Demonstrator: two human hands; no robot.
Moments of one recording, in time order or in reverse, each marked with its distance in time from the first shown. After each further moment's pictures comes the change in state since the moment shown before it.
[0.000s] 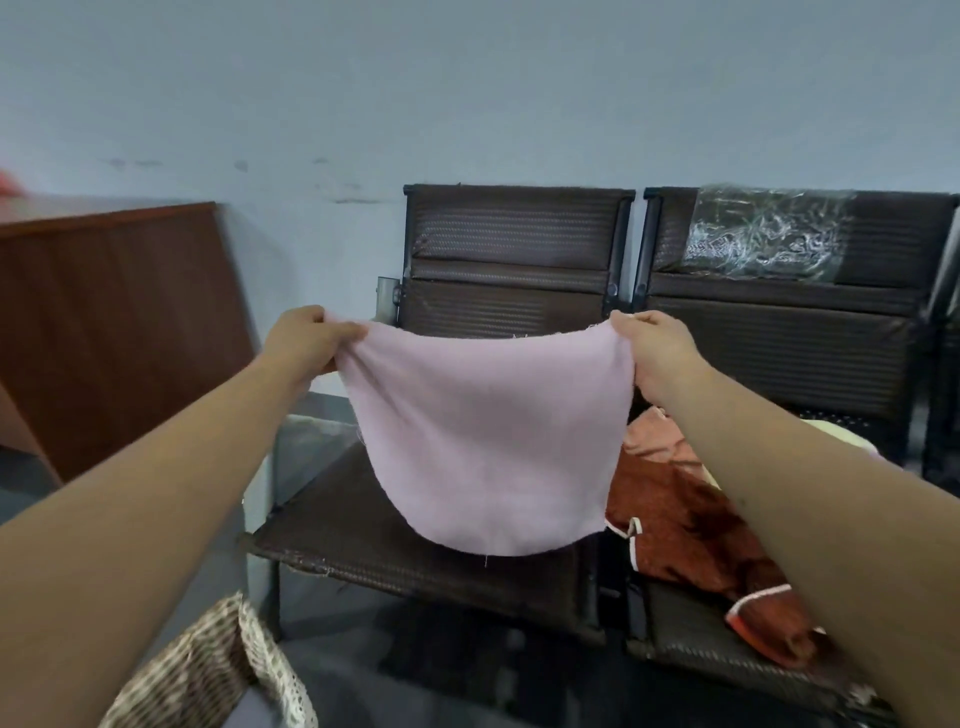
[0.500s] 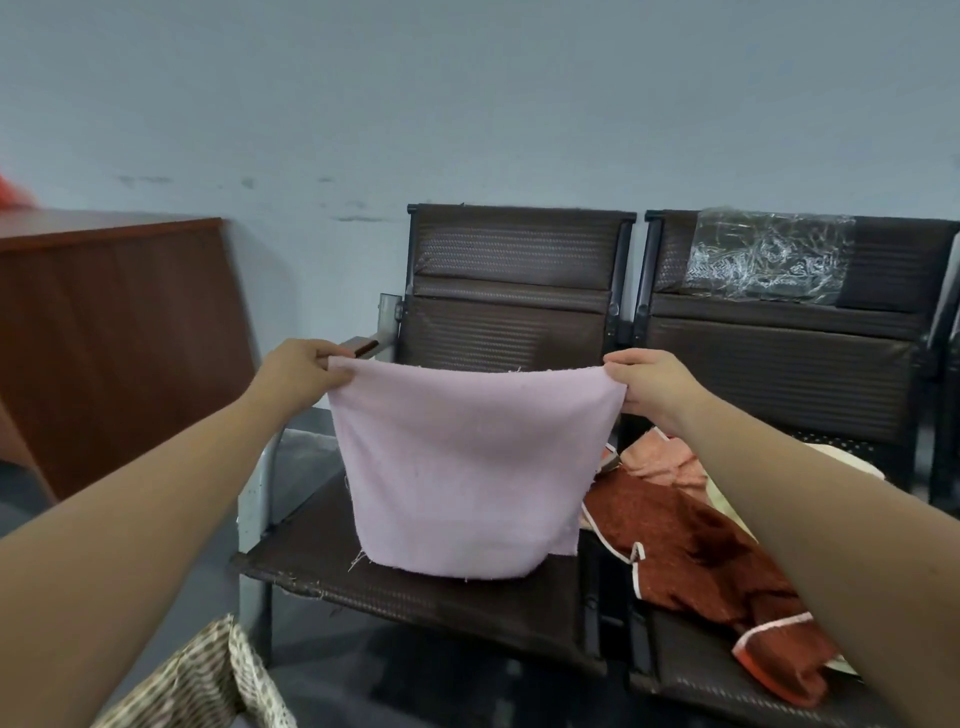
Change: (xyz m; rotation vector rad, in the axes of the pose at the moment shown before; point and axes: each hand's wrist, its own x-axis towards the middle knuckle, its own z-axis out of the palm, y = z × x) left_hand 0.007 -0.021 -0.017 0.484 -0.056 0.191; right_hand 0.011 0.016 -0.012 -0.241 -0.192 -0.003
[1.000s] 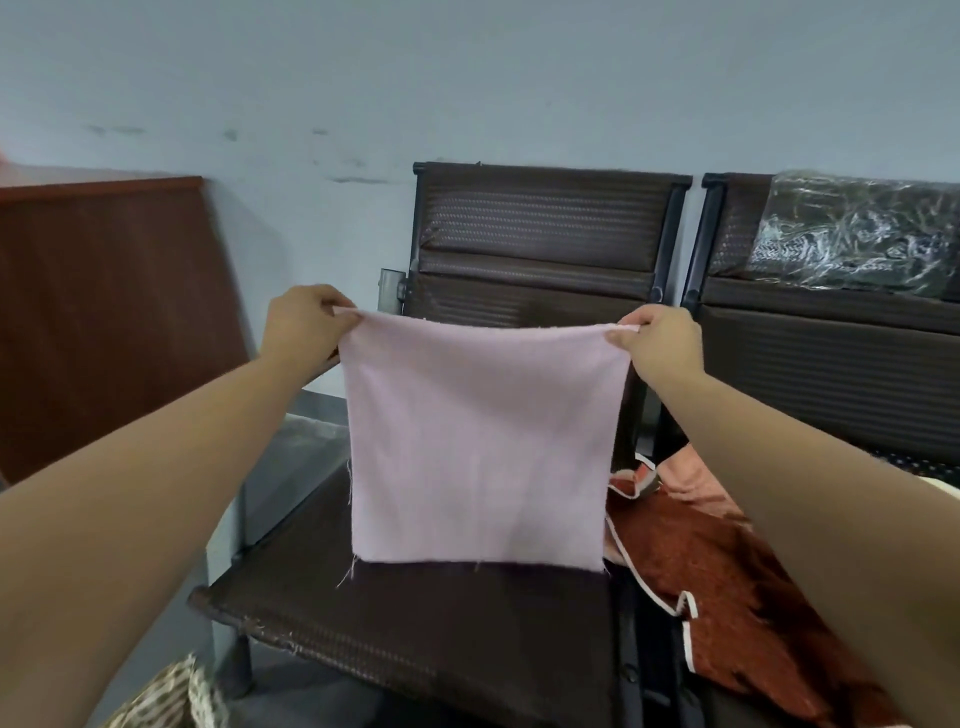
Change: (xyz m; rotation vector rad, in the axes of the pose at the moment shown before) left_hand 0.110 -0.007 0.044 0.054 0.251 0.031; right_hand 0.112 0.004 0.055 -0.489 0.285 -0.245
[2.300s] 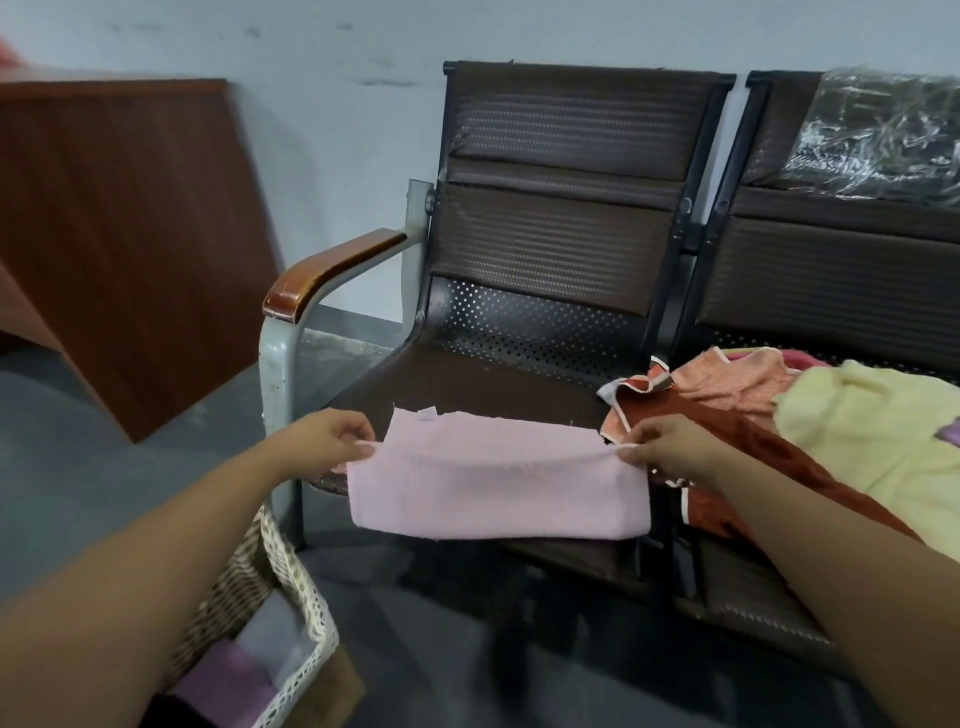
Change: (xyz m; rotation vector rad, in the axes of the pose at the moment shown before) left_hand -0.188 -0.133 -0.010 0.241 -0.815 -0.068; right_hand -0.176 0.114 -0.001 0.047 -0.732 0.362
